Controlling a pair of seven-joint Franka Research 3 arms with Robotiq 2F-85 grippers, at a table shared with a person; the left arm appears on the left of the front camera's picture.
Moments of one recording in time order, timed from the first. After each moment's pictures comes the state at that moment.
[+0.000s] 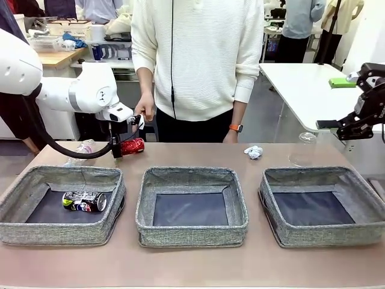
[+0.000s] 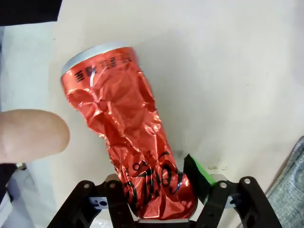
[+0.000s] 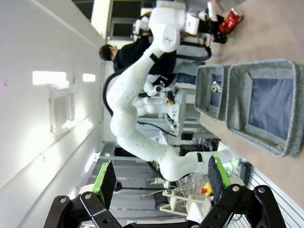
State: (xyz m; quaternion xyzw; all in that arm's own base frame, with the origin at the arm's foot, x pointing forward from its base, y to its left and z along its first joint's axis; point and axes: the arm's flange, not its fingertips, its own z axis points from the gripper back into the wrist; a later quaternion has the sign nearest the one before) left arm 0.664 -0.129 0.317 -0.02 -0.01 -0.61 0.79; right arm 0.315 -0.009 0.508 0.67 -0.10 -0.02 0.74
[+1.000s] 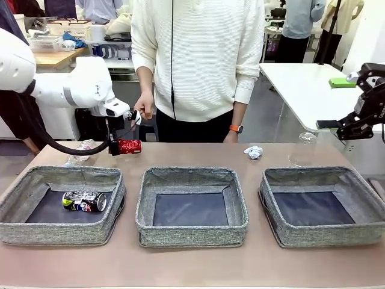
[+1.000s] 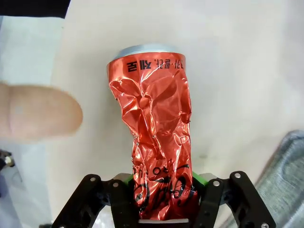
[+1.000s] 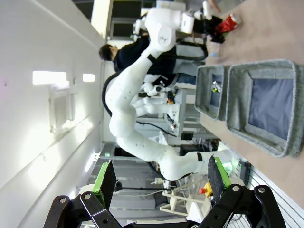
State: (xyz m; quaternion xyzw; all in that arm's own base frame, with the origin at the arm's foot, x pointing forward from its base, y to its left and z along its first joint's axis) left arm 0.661 -0.117 0.333 -0.04 -0.01 -0.59 0.81; right arm 0.315 -0.009 0.508 0.67 -0.10 -0.02 0.74
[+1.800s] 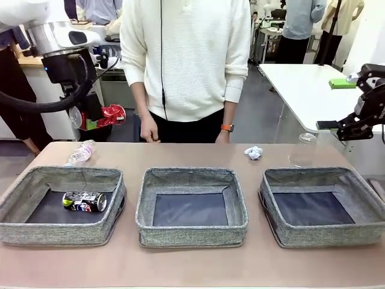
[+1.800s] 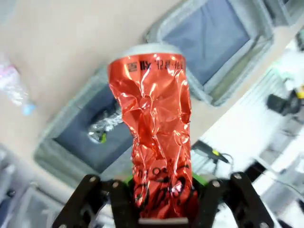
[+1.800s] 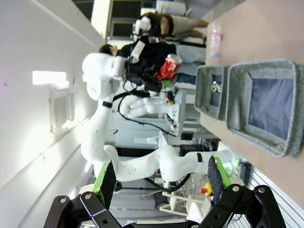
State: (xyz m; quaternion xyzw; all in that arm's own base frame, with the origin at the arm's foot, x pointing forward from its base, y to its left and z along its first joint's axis) left arm 0.428 -0.141 0.563 -0.13 0.03 -0.34 0.93; right arm 0.315 -0.009 0.508 0.67 -0.10 -0.02 0.74
